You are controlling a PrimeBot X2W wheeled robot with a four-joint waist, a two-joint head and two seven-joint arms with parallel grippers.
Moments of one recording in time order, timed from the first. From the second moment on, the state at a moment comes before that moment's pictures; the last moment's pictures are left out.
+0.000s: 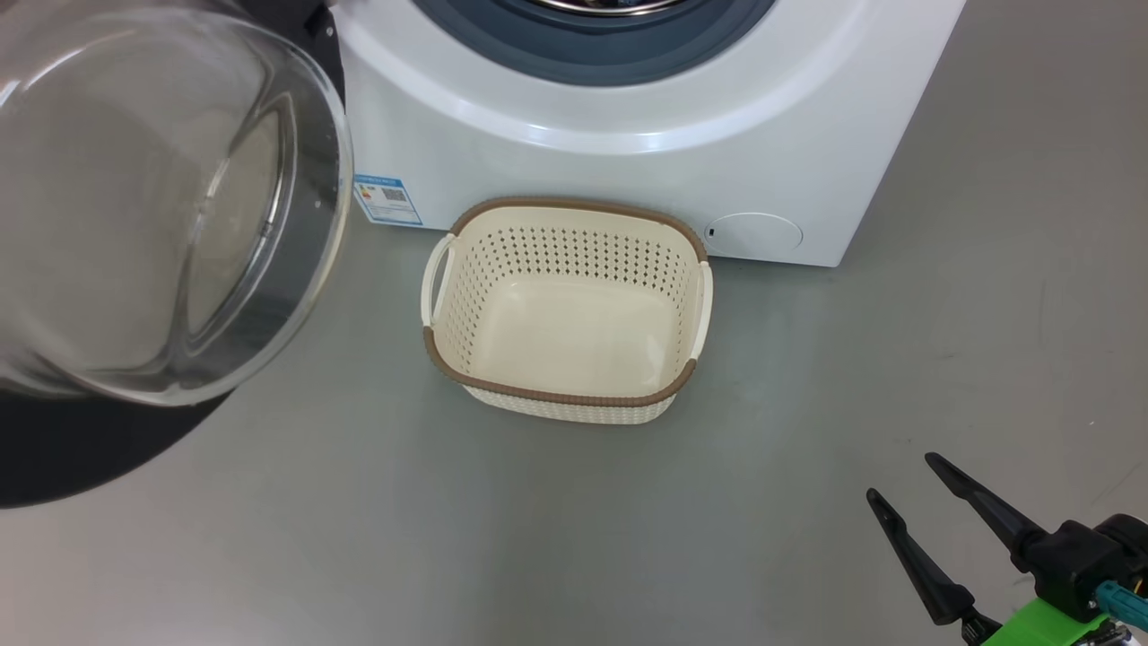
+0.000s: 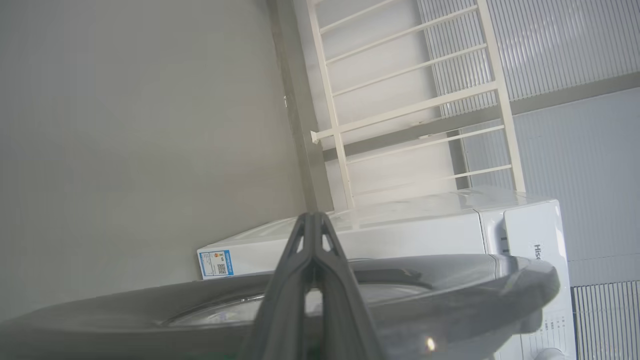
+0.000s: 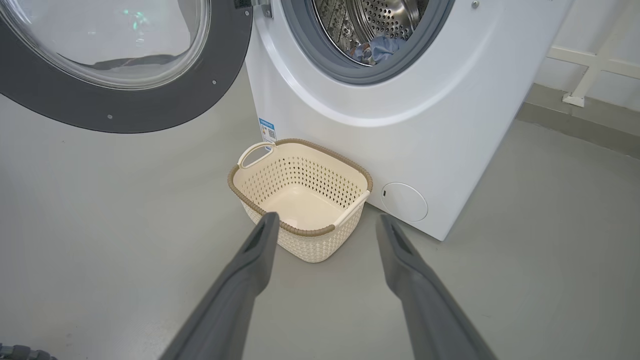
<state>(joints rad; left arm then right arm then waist) -0.67 0.43 0.67 0.63 -1.28 0.06 0.52 0.00 -0.49 0.27 0.07 0.33 0.13 -0.26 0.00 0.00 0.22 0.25</state>
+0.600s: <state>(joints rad) -0.61 0.37 0.62 0.49 -1.31 0.08 0.66 -0.02 -0.44 0.26 0.07 0.33 0.13 -0.26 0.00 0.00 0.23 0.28</state>
